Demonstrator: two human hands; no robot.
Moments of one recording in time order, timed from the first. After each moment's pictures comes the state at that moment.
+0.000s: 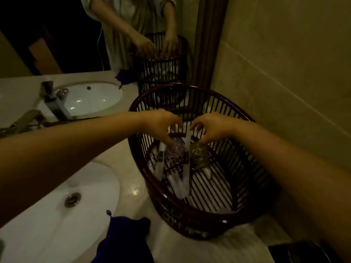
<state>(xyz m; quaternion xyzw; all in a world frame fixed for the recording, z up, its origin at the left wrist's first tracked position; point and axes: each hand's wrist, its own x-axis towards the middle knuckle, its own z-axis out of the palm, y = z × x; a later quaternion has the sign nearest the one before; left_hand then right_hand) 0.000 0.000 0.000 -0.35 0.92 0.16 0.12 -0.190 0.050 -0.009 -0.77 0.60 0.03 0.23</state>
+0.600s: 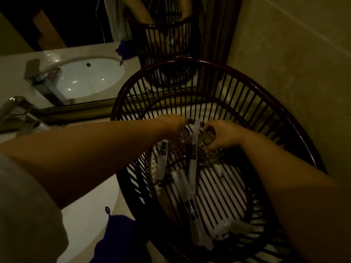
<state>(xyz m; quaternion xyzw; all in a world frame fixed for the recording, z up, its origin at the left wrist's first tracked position) -0.046 -0.043 -0.100 -0.45 0.86 0.12 0.22 -0.215 0.017 -0.107 -0.68 0.65 0.00 0.33</state>
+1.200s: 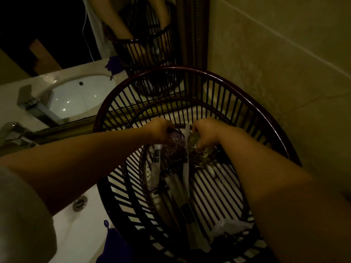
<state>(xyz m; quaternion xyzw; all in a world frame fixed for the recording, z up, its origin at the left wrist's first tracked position) -0.043 -0.045 -0.101 -0.47 0.85 0.21 0.12 -0.207 0.018 -0.086 -0.70 0.64 0.06 0.30</state>
